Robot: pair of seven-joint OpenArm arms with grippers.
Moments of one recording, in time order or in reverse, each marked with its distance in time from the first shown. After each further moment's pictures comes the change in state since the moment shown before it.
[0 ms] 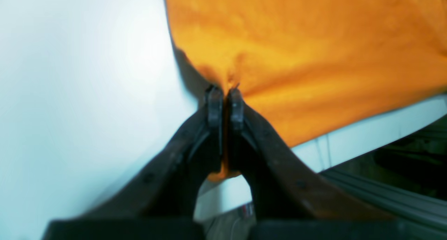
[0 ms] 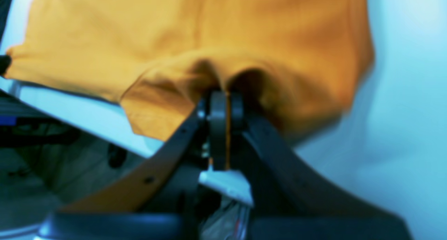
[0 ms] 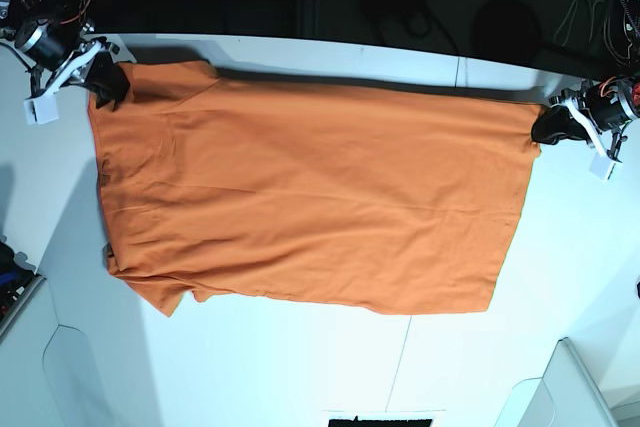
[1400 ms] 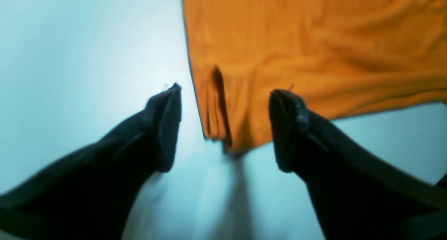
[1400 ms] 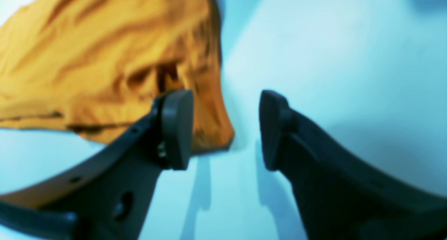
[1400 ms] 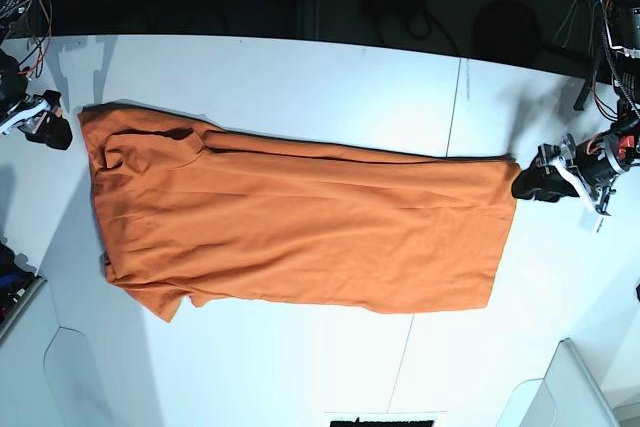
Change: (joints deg) left arm -14.2 2.5 6.1 -10.1 7.7 0.0 -5.9; right arm 12.5 2.7 9.4 -11.9 -10.0 -0.5 3.1
